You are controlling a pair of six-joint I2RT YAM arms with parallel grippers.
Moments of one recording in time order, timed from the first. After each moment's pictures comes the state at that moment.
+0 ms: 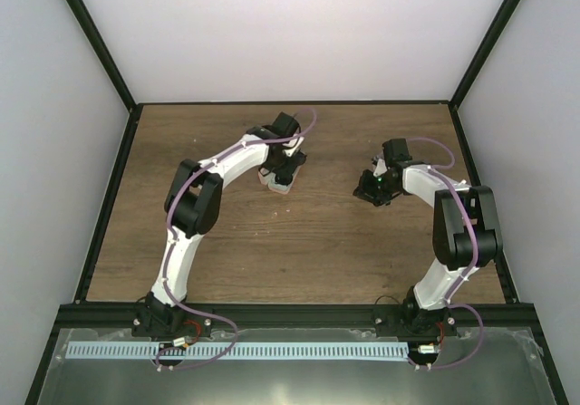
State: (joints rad) left arm -0.57 2.25 1.86 -0.79 -0.01 -0.03; right arm 0.12 1.70 1.01 -0.50 -0.44 0.46
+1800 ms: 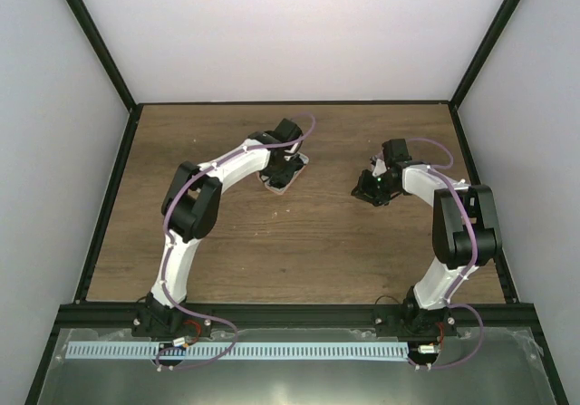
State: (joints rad) left arm -0.60 2.20 1.77 -0.79 -0.13 -0.18; right arm 0.12 1.71 1.01 -0.49 -0.47 0.46
